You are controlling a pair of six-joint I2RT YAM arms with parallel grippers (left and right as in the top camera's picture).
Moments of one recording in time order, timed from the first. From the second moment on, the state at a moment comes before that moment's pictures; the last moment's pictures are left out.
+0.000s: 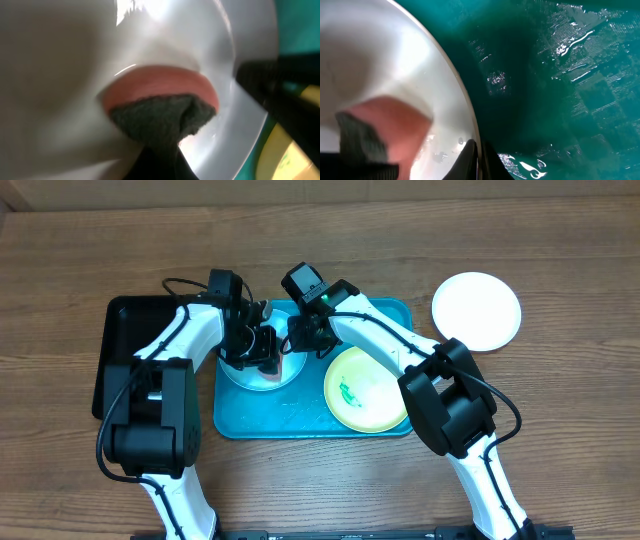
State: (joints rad) left arm -0.09 2.01 1.30 -0.78 0.42 -0.07; right arm 0.66 2.35 1.89 -0.83 -0.12 0.50
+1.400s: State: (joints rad) left arm -0.16 2.01 1.35 -0.93 -0.22 -0.36; right arm 0.67 2.35 1.89 -0.84 -0.12 0.49
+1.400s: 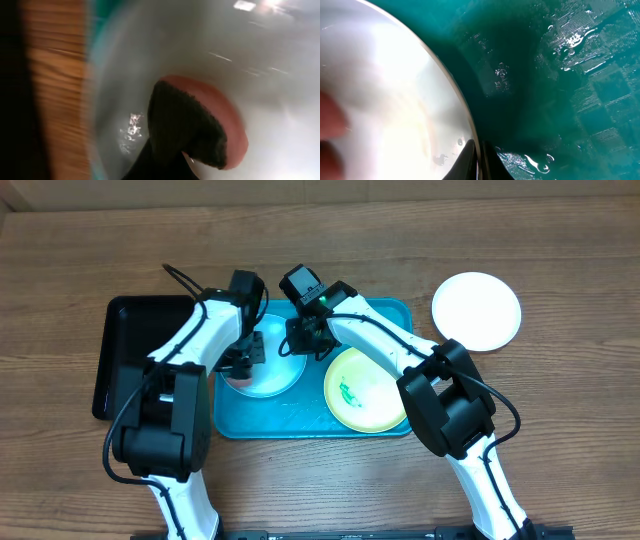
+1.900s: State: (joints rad) left arm -0.14 2.02 1.36 -0.74 0.20 -0.36; right arm 0.67 2.35 1.89 -0.84 -0.12 0.49
